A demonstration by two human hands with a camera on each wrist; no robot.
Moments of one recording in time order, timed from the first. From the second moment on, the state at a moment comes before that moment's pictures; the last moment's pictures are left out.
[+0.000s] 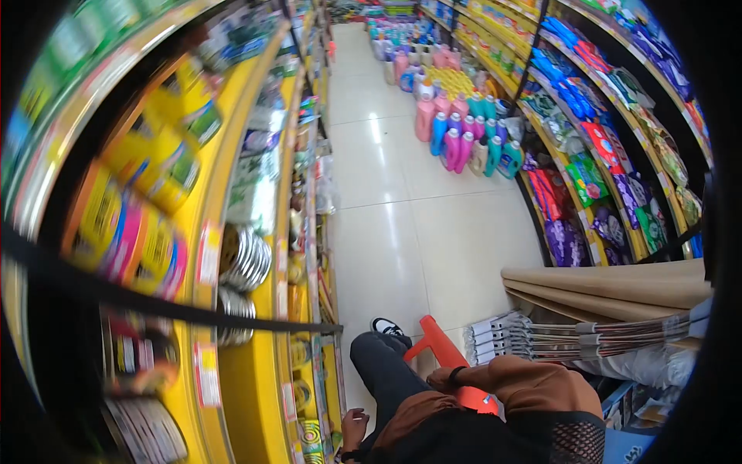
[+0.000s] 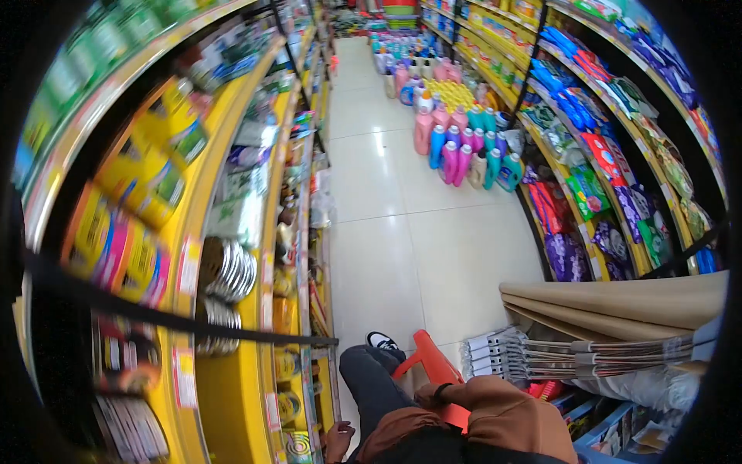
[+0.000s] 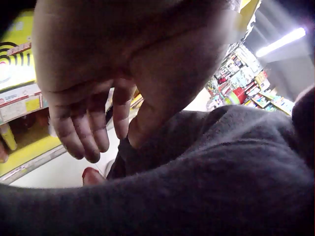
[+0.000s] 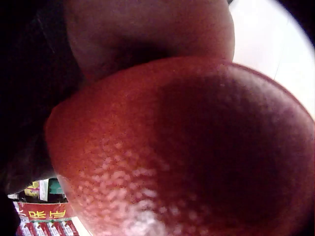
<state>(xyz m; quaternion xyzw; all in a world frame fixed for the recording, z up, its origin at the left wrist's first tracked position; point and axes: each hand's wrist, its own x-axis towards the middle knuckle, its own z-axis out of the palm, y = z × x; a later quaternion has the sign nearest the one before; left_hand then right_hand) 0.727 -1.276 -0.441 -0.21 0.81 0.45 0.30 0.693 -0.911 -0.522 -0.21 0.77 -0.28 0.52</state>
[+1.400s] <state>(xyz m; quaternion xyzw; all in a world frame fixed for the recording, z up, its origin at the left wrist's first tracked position) 0.065 -0.884 -0.420 -0.11 0.80 0.46 0.36 0.359 -0.462 -0.573 0.25 0.74 -0.31 0.55</state>
